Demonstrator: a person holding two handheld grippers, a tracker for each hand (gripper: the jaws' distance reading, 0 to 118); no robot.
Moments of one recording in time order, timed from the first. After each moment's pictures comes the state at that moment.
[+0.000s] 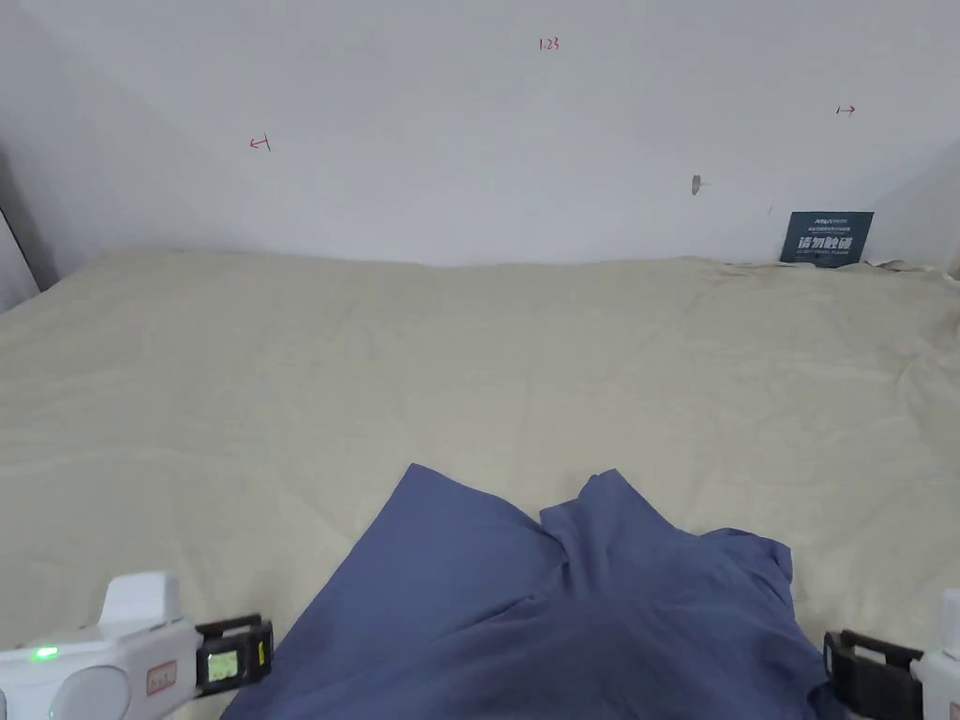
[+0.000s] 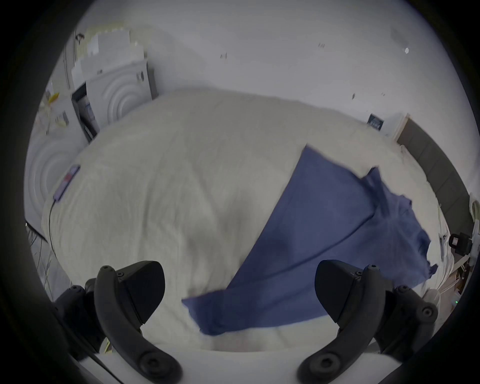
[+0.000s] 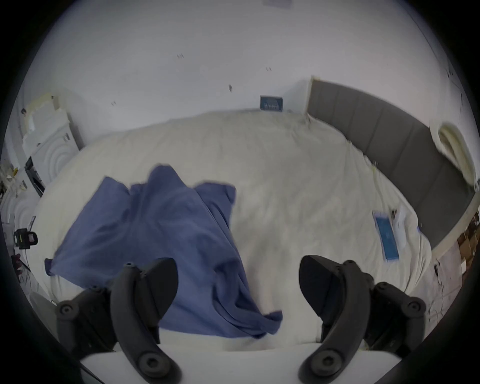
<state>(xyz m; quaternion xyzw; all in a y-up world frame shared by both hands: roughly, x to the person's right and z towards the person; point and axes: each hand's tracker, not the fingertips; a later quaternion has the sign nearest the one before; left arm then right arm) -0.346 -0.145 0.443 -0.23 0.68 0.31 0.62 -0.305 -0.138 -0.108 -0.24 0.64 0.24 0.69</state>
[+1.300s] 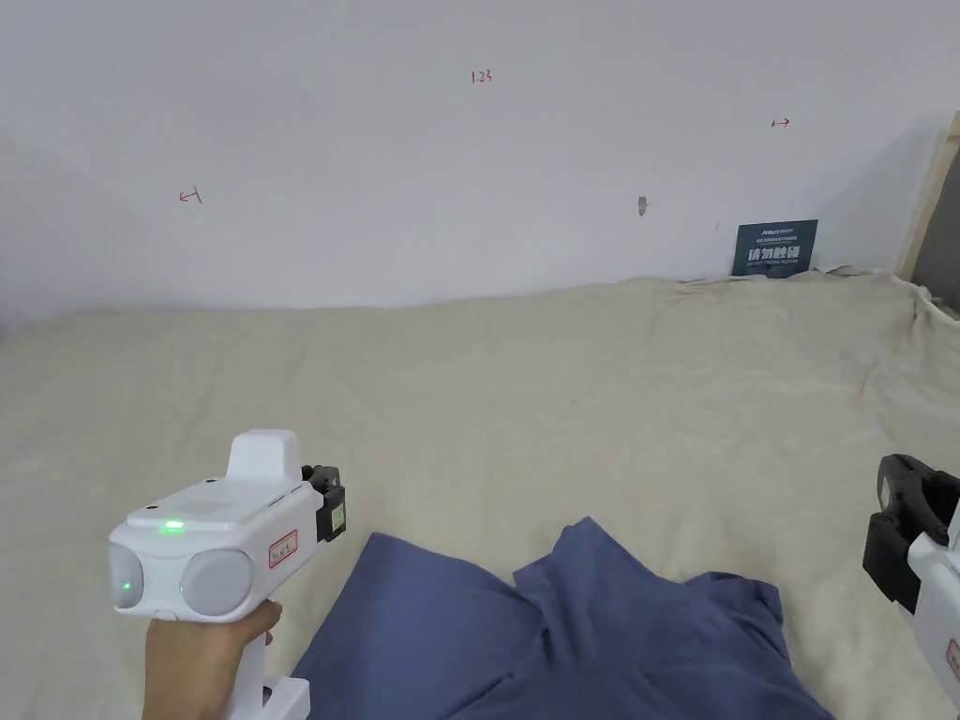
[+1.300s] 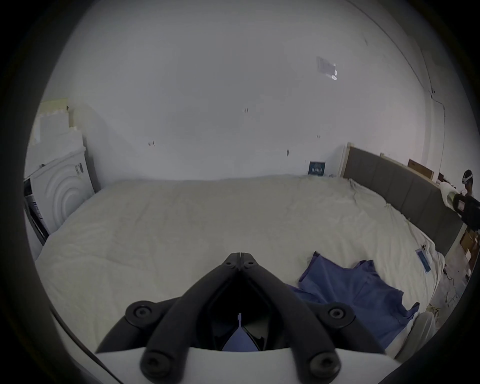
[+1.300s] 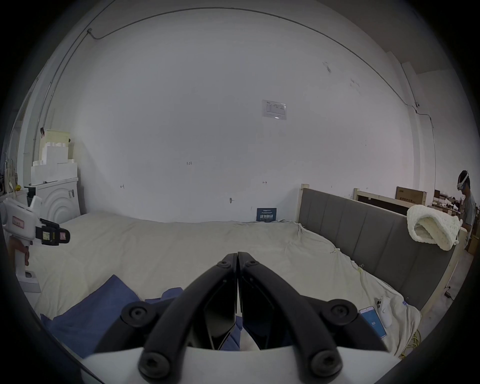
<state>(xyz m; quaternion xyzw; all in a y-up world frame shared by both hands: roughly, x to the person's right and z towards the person) -0.503 -0.081 0.342 -0.18 0.61 0.18 0.75 -0.327 -0.046 -0.067 -0.04 0.65 0.08 0.76</state>
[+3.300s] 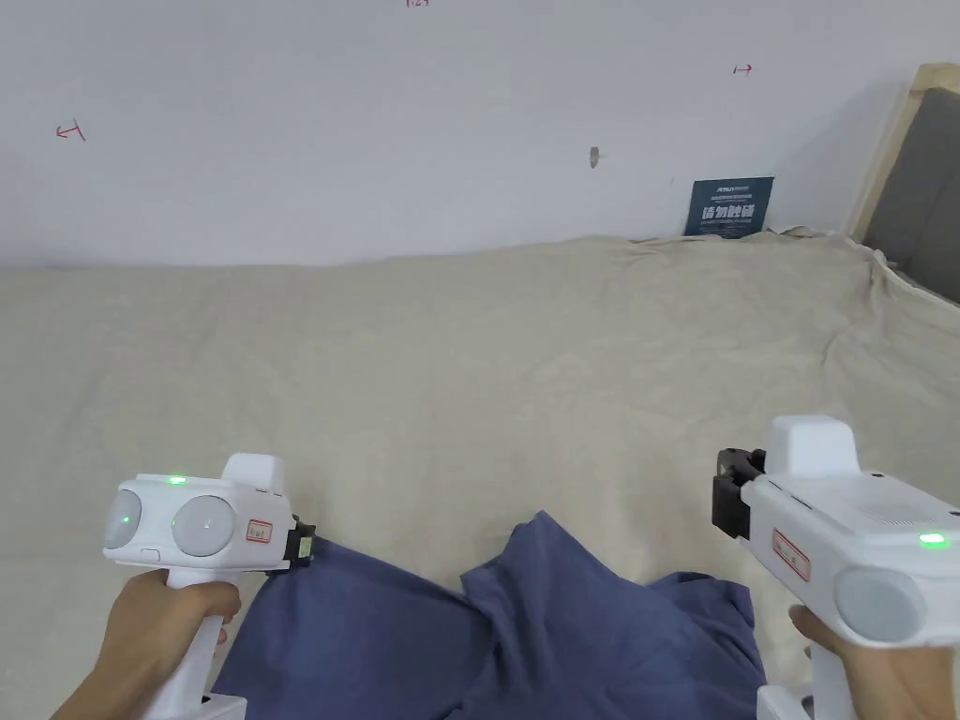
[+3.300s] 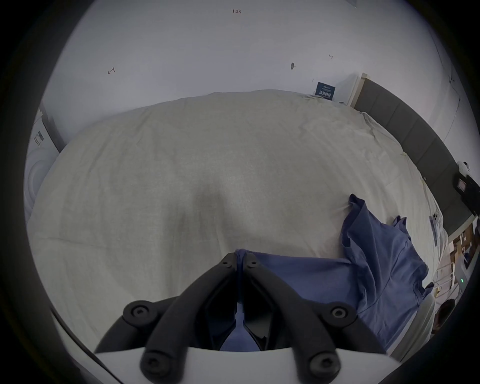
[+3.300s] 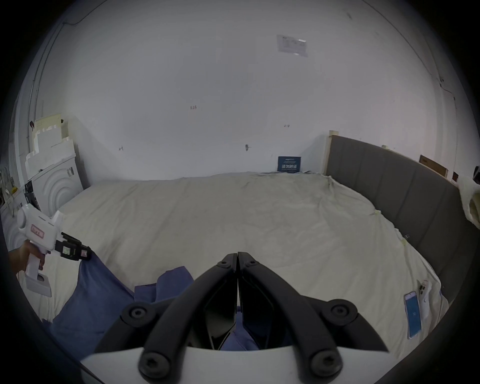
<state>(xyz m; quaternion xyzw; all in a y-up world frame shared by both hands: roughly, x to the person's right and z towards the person) -0.631 -0.177 0.331 -0.35 0.53 0.30 0.72 -0.503 -0.117 -0.076 -0.18 0.67 0.17 0.70</state>
